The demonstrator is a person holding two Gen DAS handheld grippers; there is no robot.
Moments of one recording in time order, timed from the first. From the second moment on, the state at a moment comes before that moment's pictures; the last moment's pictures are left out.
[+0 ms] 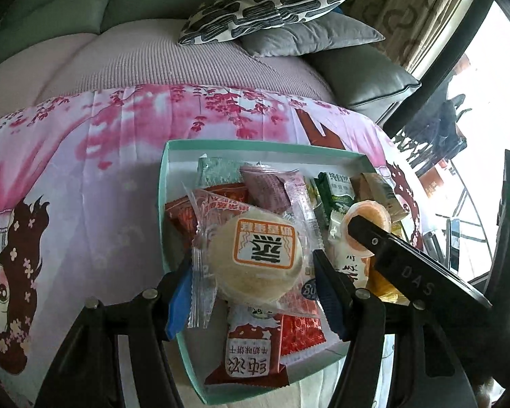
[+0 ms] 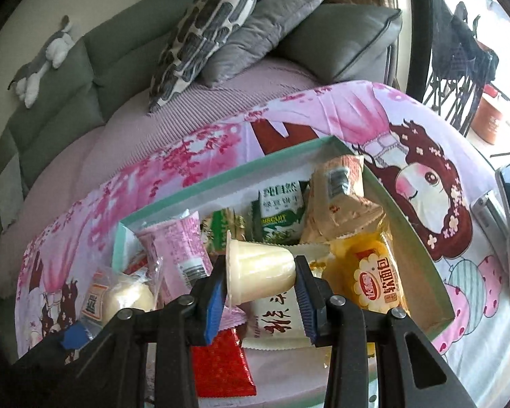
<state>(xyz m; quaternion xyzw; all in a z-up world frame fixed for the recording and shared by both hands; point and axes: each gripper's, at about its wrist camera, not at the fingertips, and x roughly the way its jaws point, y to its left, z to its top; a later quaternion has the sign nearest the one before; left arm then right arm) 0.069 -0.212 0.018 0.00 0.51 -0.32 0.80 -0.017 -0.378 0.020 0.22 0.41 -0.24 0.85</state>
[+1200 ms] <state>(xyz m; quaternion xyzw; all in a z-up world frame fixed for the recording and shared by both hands) 0.038 -0.126 0.035 0.04 0.46 -0.11 0.88 -0.056 -0.336 0.026 0.19 0.40 -0.22 0.87</state>
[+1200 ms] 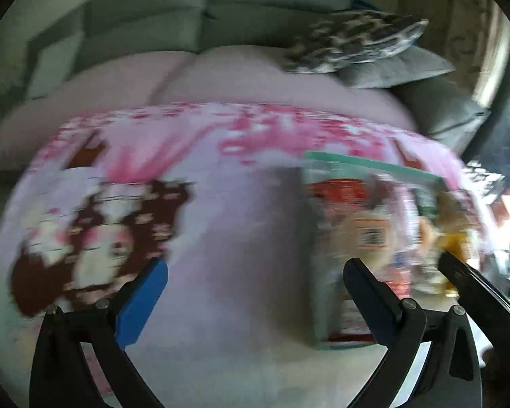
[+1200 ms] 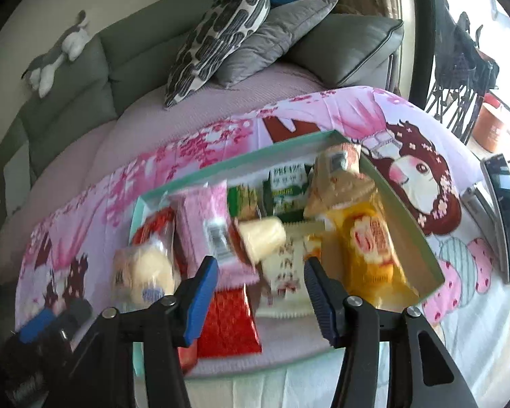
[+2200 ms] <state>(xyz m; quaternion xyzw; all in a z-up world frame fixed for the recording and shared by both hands) 0.016 -0.105 0.009 0.10 0.51 -0.04 0.85 -0.071 -0.294 0.004 0.13 0.43 -0.19 0.87</state>
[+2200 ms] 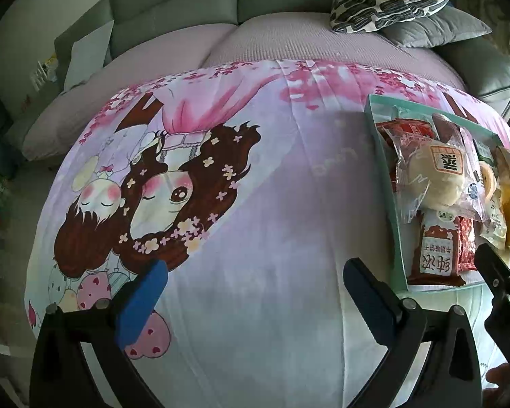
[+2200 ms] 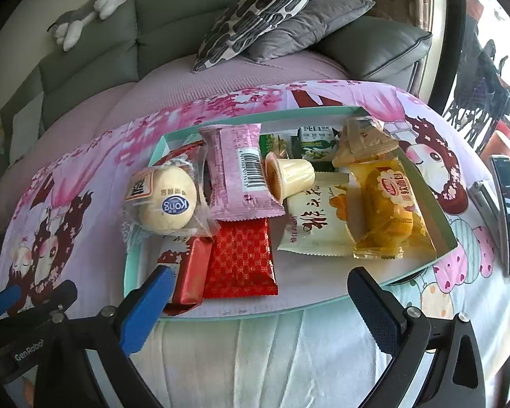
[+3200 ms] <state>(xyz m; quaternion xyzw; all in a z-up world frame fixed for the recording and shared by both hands) 0.024 -0.092 0.008 0.08 0.53 -0.03 0.84 -0.067 -0.290 -0.004 0.12 0.45 -0.18 0.87</state>
